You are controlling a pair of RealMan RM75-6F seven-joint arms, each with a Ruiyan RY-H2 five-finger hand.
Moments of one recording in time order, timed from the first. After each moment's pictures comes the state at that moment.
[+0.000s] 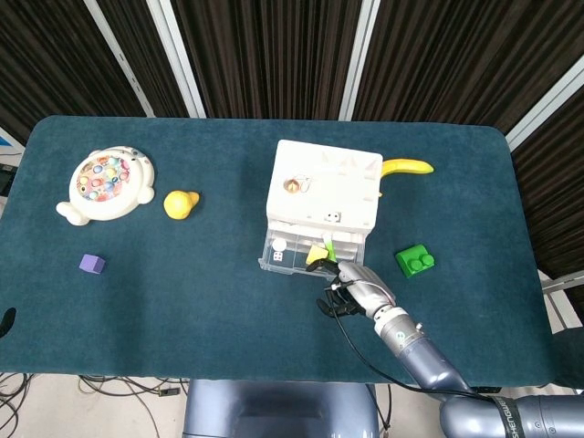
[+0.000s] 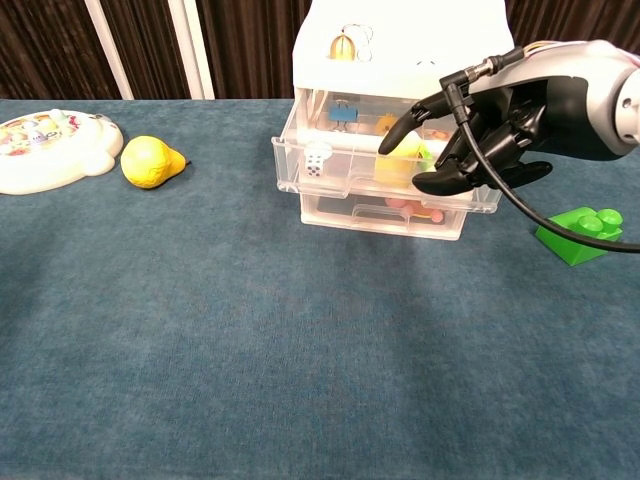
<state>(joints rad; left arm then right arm) 0.00 -0.92 -0.09 -1.89 1.30 1.51 0.03 0.83 -1.17 0.23 -2.19 -0.62 0.96 -0.12</state>
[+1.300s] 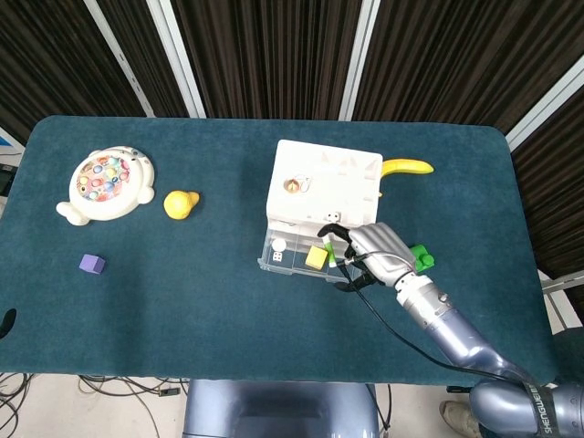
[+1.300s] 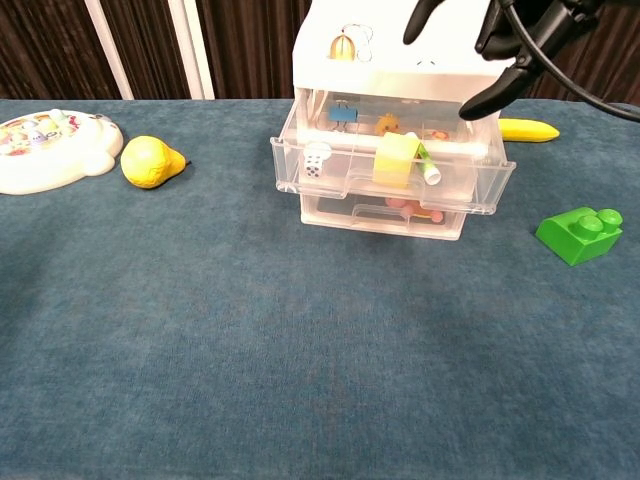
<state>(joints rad) 0.00 -0.92 -0.09 -1.90 1.31 1.51 0.02 0.82 -1.00 0.27 -2.06 -1.01 0.89 -0.13</state>
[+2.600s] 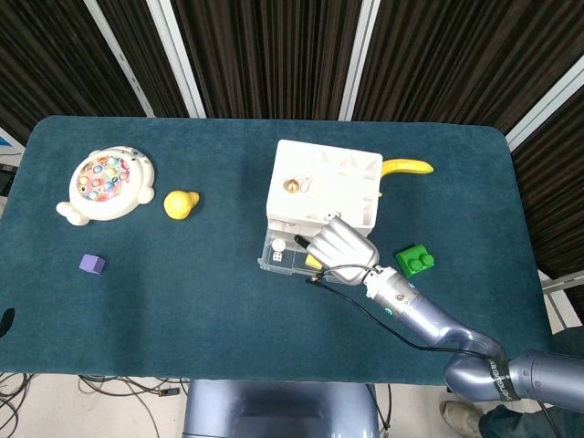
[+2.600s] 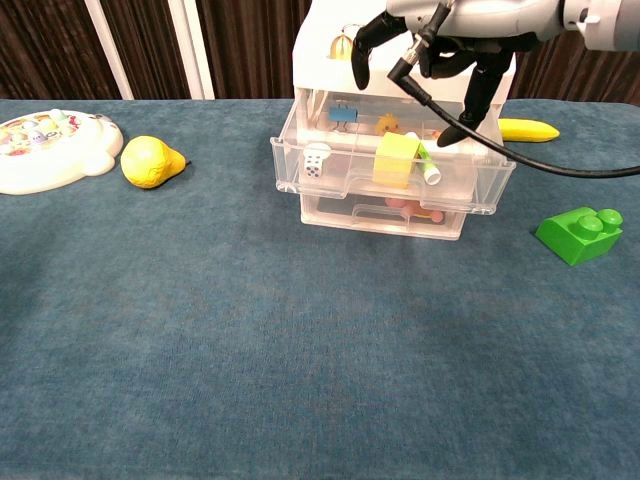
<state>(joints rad) 0.00 -0.92 -0.09 -1.89 1.30 1.52 0.03 0.95 -1.15 0.18 -1.84 -1.27 0.89 -0.64</state>
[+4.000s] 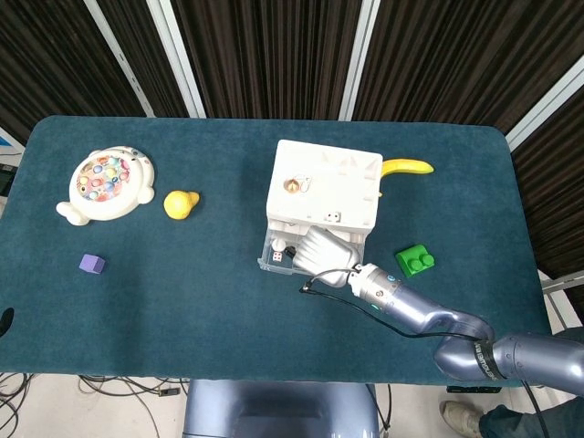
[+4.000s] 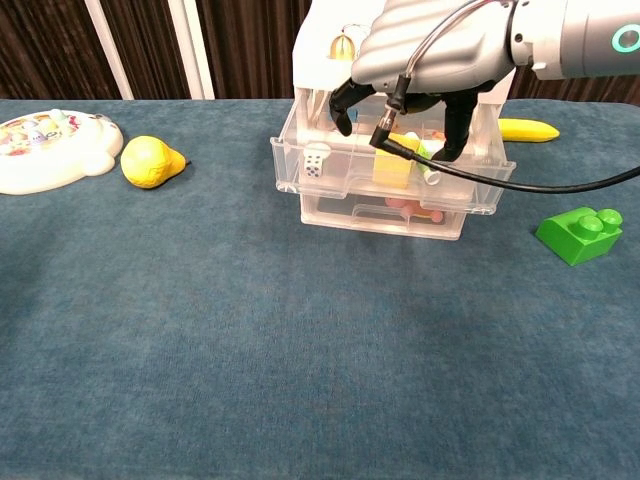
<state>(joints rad) 0.00 -0.93 -0.09 -1.89 1.29 1.52 0.04 1.07 -1.17 0.14 -1.74 -1.34 0.73 -0.69</state>
